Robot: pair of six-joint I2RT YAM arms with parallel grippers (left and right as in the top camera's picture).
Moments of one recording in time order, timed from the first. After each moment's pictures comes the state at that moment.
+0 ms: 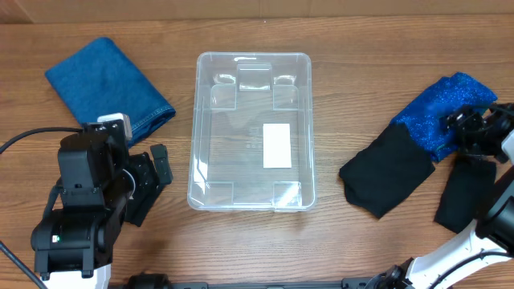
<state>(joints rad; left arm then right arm) 0.02 0.90 1.11 -1.01 0.02 -0.18 -0.66 2.02 1.28 -0.49 -0.43 0.30</state>
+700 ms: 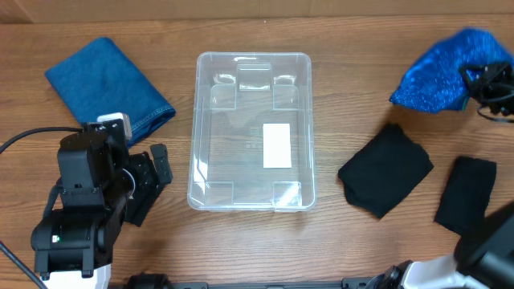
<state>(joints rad) 0.02 0.90 1.11 -1.01 0.02 -0.18 -0.57 1.67 1.49 -0.62 -0.80 0.33</state>
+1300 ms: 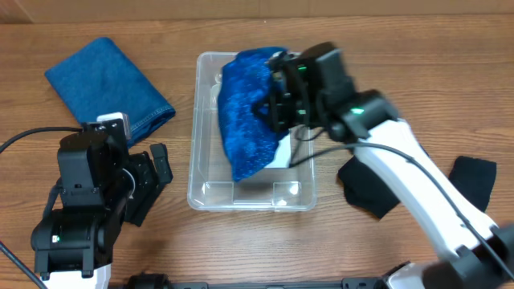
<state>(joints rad) 0.02 0.90 1.11 -1.00 0.02 -0.18 0.54 1.64 1.49 -0.66 -0.43 0.30</state>
